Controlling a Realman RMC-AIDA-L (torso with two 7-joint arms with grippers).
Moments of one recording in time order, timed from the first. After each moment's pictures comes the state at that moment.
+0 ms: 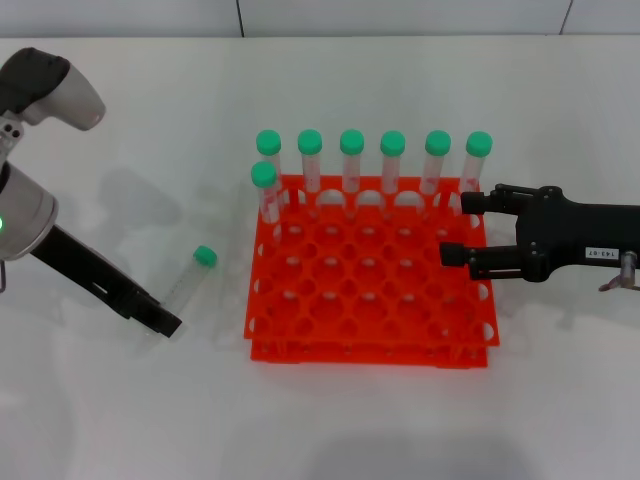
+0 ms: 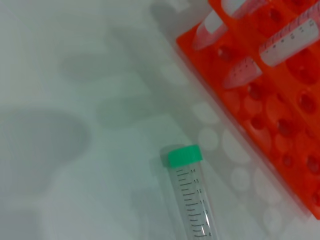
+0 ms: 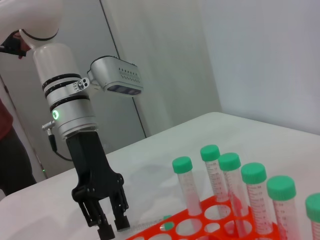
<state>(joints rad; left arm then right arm) -0.76 -1.99 0.94 0.74 2.65 1.63 -2.18 0.44 2.01 -1.14 -0.72 -1.62 -1.42 1.43</state>
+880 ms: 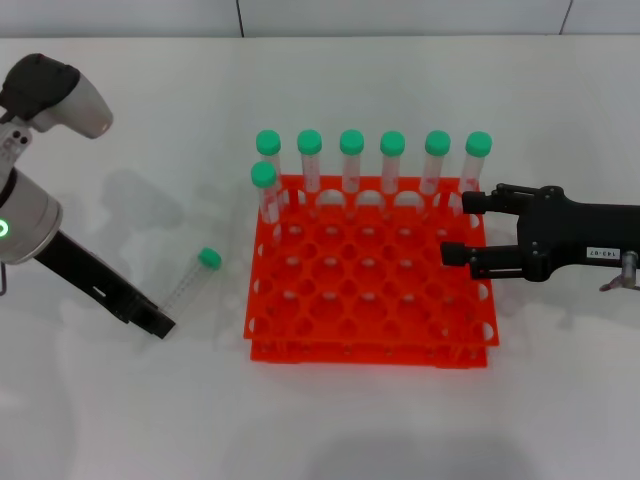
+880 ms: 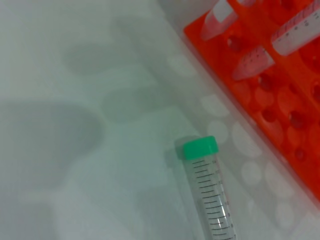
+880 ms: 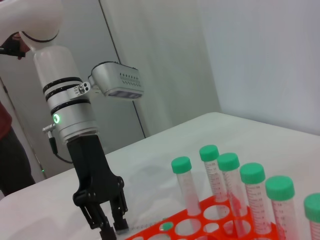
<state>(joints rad) -0.76 -2.00 0.96 0.74 2.68 1.60 -2.19 0.44 2.01 -1.14 -0.72 -1.62 -1.42 1.43</state>
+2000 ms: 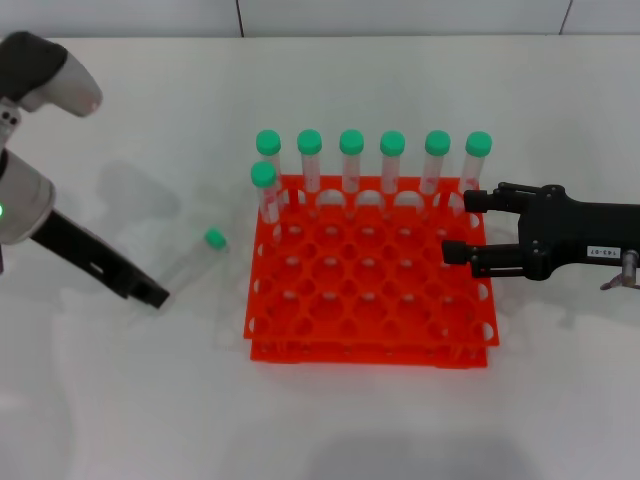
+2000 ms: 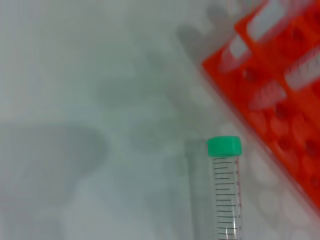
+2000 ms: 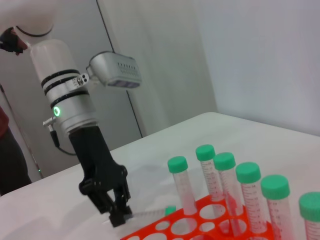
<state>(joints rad) -0.75 -1.99 0.94 0.79 2.66 1.59 -2.19 0.43 2.01 -1.14 -0.72 -1.62 -1.41 1.43</state>
